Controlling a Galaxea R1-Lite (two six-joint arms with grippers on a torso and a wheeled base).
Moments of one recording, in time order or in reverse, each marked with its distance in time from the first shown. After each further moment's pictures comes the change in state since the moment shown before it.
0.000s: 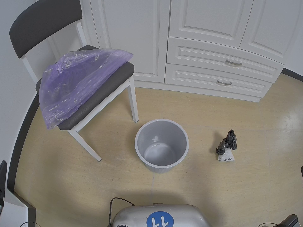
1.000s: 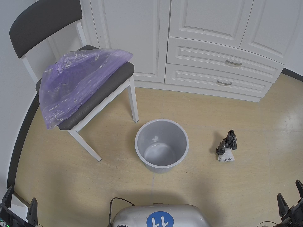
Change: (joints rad) left arm 0.026 -0.266 0.366 0.015 0.014 -0.021; right arm -0.020 -0.213 0.315 0.026 -0.061 -0.022
